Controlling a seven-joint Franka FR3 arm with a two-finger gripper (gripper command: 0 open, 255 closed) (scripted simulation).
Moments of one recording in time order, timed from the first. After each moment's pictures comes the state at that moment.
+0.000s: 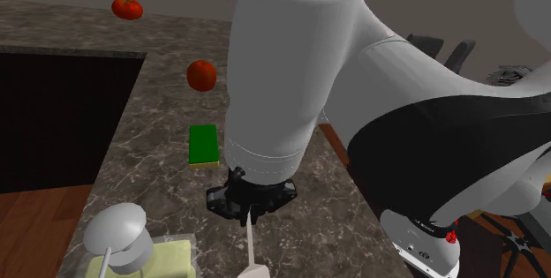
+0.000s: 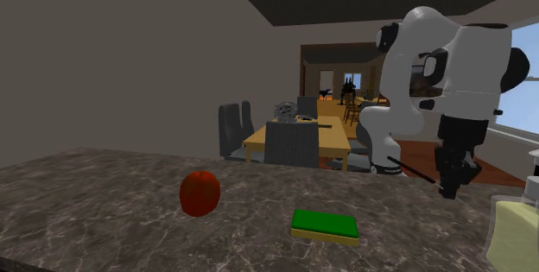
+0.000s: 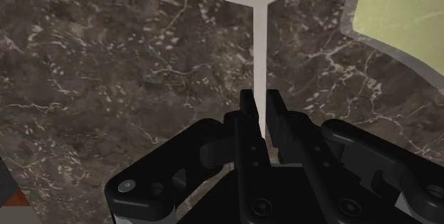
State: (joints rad) arm 0.38 -0.12 0.69 -2.21 0.01 2.11 1.58
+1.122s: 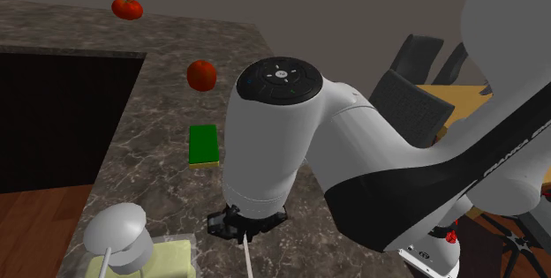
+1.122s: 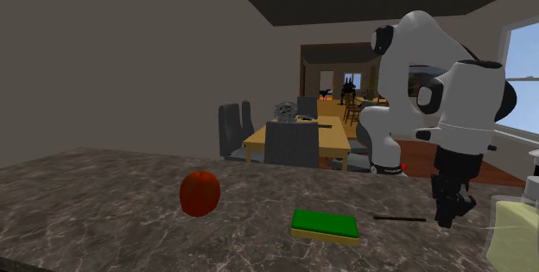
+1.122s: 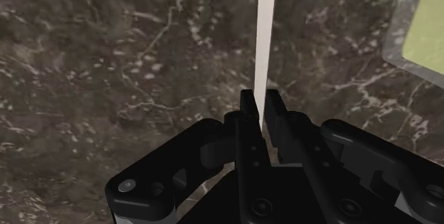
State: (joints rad) arm 0.38 -0.01 0.71 -2.30 -0.08 2.29 1.66
